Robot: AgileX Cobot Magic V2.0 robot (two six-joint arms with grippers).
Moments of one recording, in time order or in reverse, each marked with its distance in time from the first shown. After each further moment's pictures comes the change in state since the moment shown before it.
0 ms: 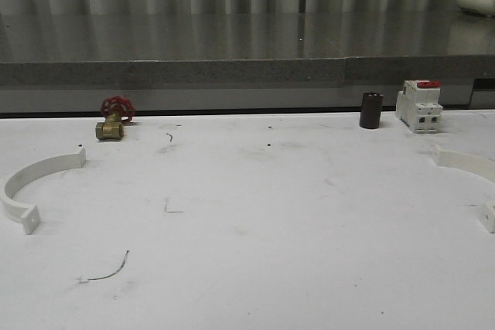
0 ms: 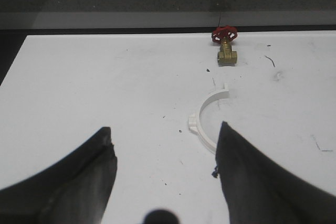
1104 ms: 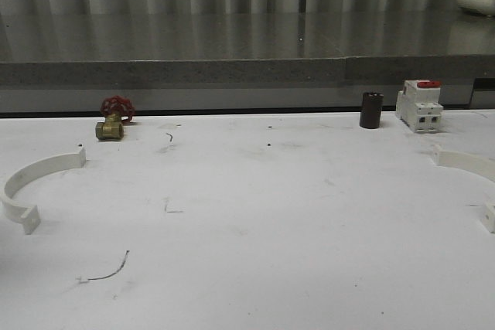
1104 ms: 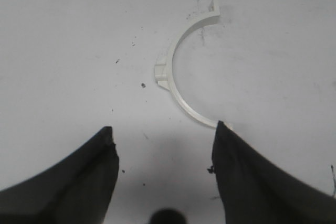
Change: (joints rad) left arm -0.087 0.763 -0.222 -0.058 -0.048 0.000; right arm 0.000 0.000 0.000 0.000 0.002 0.000
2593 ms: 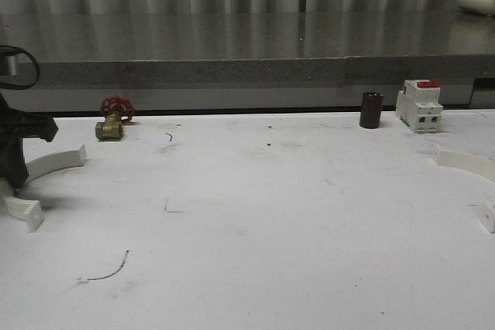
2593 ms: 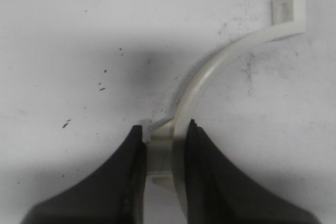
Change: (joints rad) left arm -0.014 0.538 -0.194 -0.046 -0.149 0.000; right arm 0.000 0.000 0.000 0.000 0.000 0.000
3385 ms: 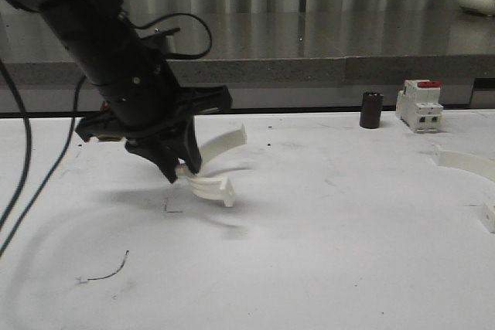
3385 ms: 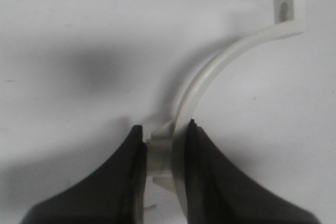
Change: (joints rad) left arm -0.411 0.114 -0.235 -0.231 0.064 -0.149; right arm 0.000 0.000 0.000 0.000 0.000 0.000
